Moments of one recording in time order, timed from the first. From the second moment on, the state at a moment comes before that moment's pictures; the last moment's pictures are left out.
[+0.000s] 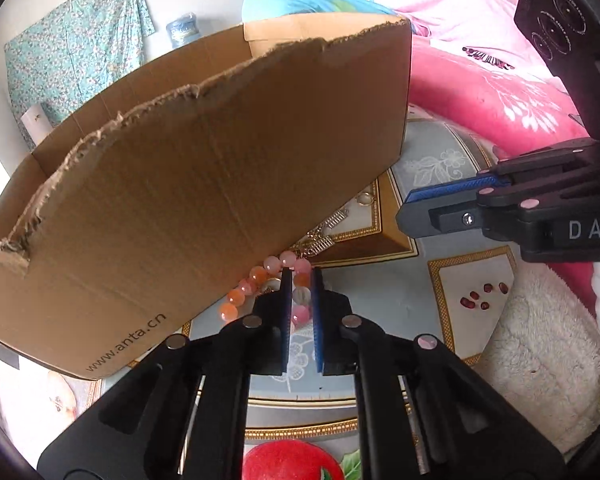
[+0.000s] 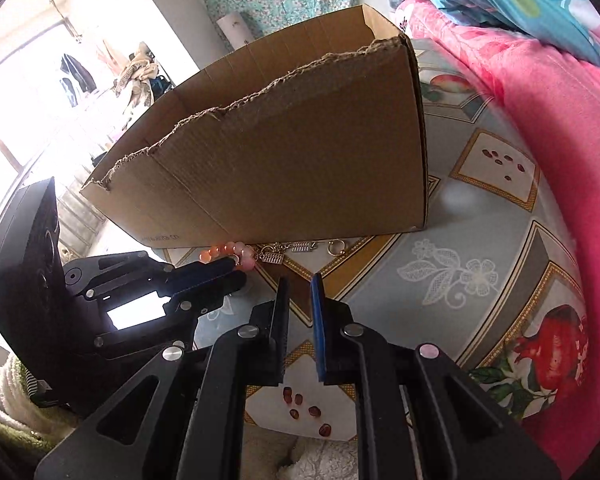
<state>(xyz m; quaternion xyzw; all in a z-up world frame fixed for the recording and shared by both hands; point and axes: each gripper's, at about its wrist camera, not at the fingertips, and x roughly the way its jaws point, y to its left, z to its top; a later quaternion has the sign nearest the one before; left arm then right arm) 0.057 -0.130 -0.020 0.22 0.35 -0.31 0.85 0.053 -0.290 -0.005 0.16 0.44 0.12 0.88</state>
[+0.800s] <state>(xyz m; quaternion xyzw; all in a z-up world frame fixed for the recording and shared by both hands) 0.045 -0.038 0.011 0.15 0.38 -0.26 0.88 0.075 -0.303 0.002 0.18 0.41 0.16 0.88</state>
